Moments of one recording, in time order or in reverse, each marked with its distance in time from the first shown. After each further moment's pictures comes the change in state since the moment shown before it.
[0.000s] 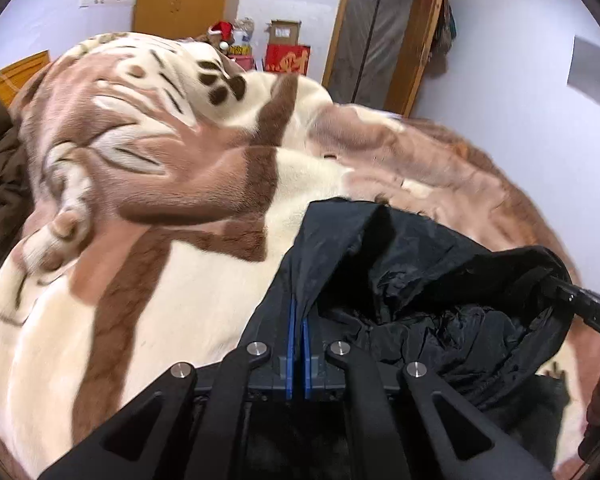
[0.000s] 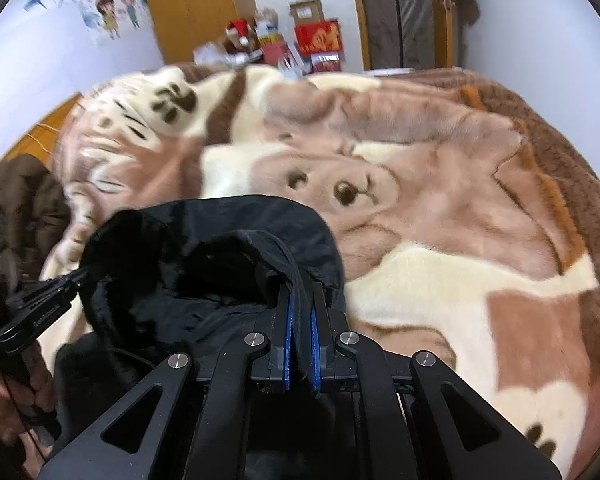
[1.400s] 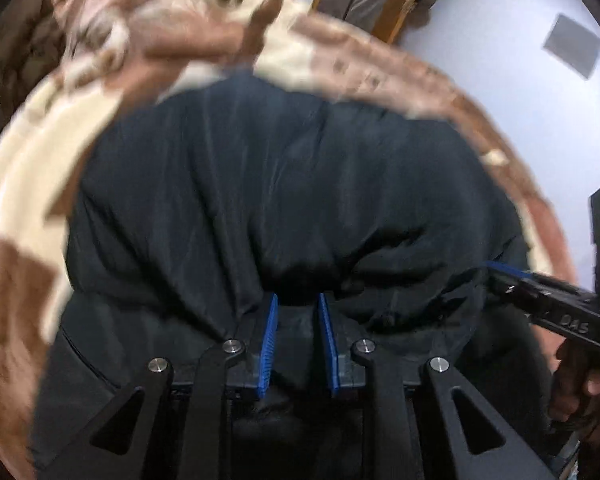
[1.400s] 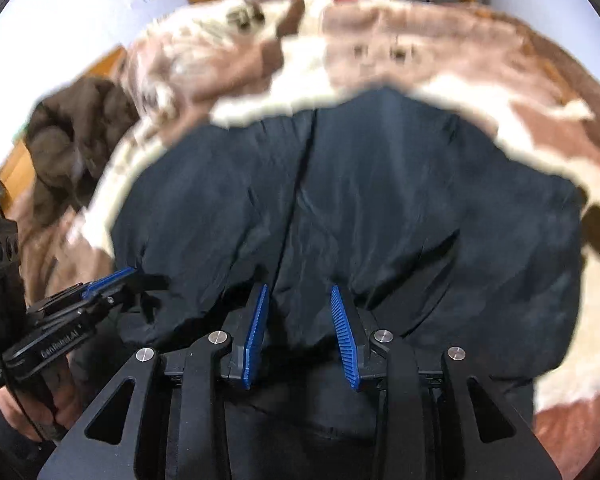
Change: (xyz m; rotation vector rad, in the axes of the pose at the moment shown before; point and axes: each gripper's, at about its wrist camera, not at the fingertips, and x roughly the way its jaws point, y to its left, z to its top) left arm -0.083 0.007 -0.217 -0.037 0.256 -0.091; right arm -0.044 0.065 -0.209 0.008 0.259 0.118
